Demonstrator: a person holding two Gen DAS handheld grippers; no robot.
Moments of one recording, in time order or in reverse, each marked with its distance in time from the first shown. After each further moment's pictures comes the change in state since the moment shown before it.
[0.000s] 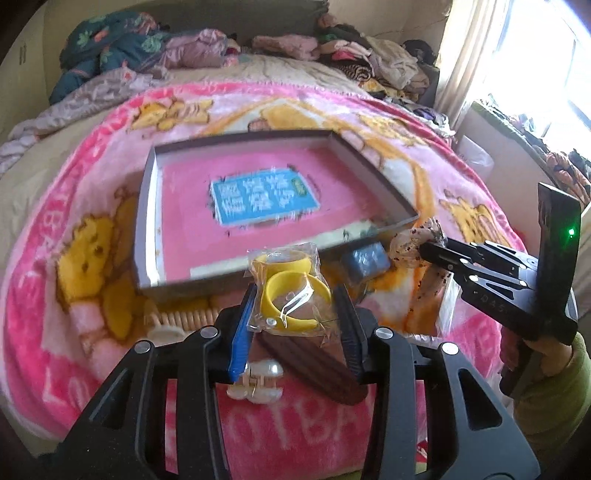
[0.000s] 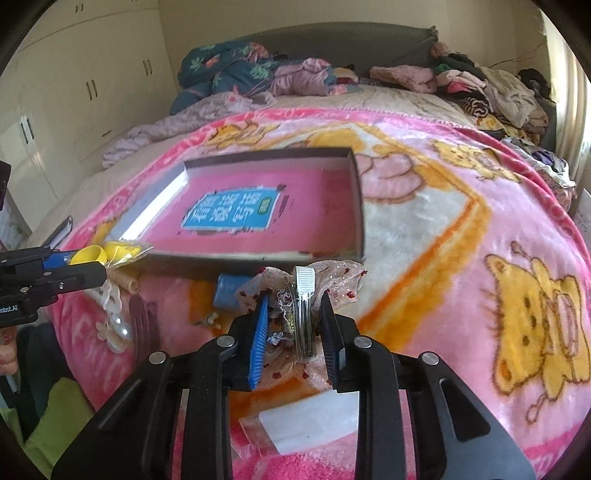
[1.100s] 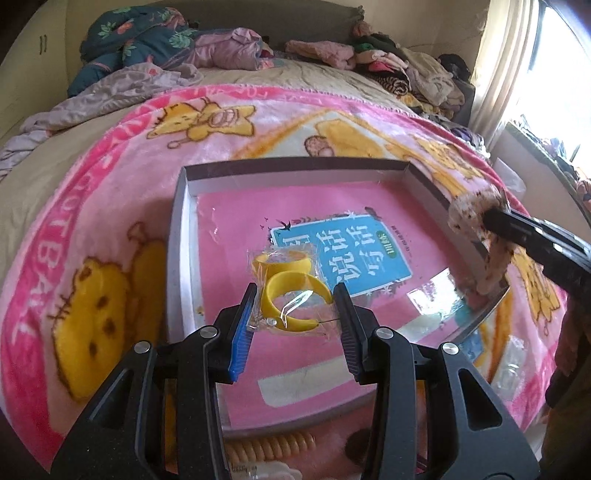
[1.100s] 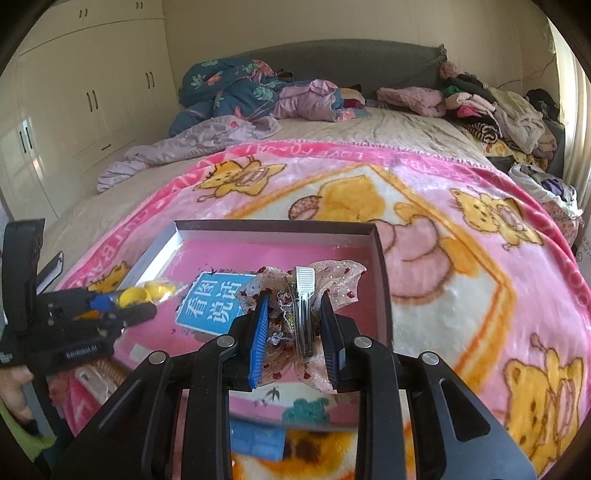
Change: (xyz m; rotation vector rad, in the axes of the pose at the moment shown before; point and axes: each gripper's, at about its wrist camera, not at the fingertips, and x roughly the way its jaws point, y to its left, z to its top) left arm 0.072 0.073 0.052 -0.064 -0.024 0.079; right arm 0.053 0.015 0.100 -0.024 -0.050 0.005
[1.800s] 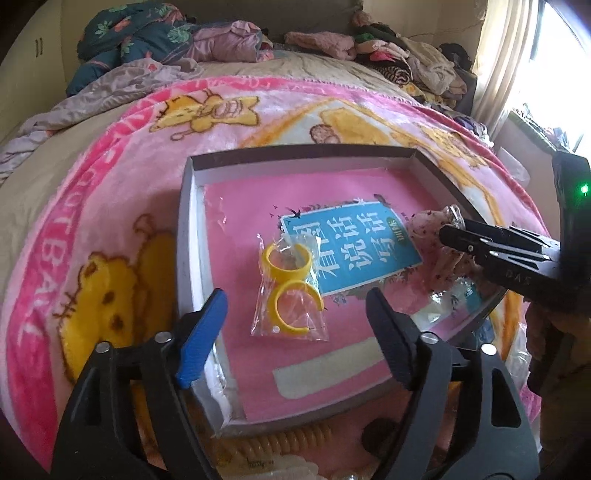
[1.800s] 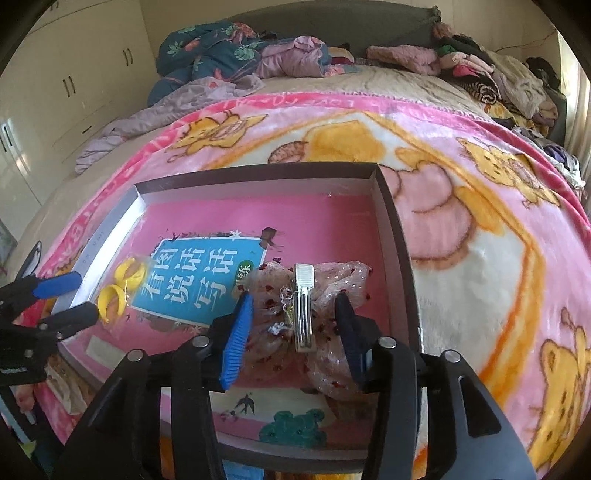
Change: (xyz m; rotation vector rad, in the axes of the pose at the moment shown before) left arm -0.005 0.006 -0.003 0.014 0.028 0.020; right arm 0.060 -0.015 -0.018 0.043 0.140 -0.026
